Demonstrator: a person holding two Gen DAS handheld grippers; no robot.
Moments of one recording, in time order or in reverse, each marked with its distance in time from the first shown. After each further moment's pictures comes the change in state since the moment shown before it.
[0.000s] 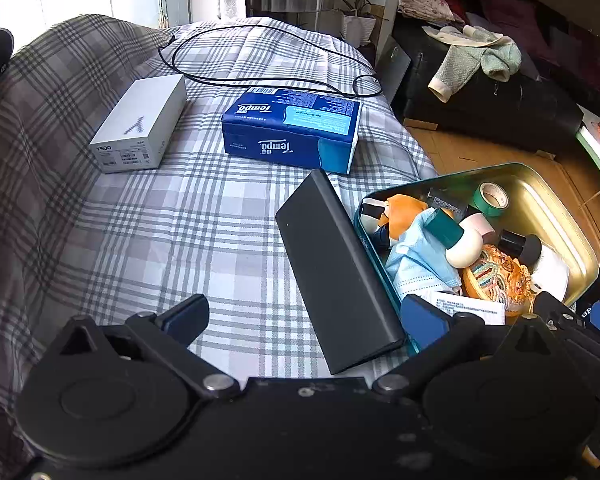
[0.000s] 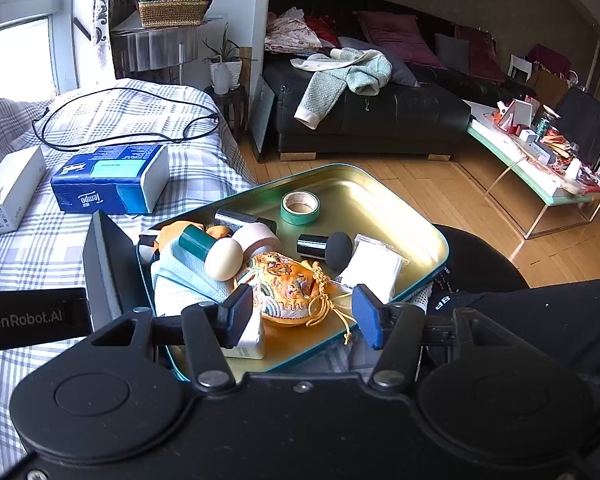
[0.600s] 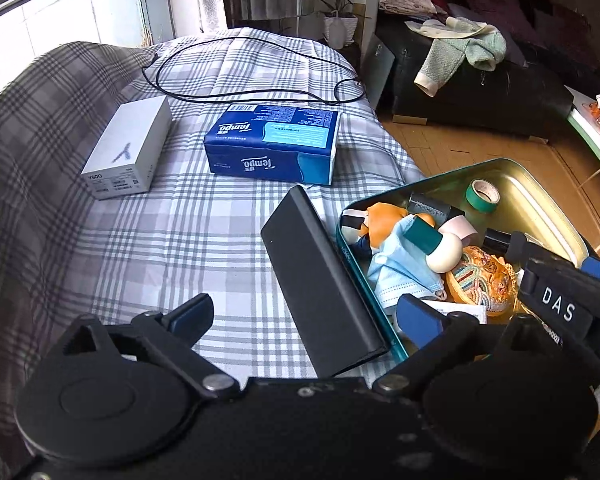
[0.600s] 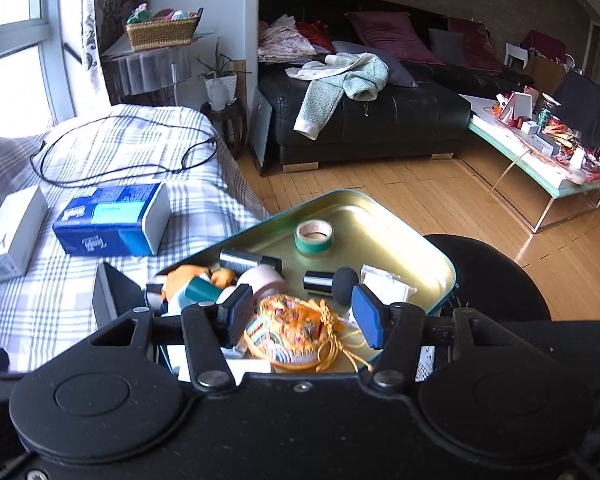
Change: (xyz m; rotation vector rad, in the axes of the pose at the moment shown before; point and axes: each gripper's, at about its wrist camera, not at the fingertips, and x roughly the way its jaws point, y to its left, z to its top) left arm -0.014 -0.016 0.011 0.070 -0.004 0.010; right arm 0.003 -0.005 0.028 0.060 0.012 0.029
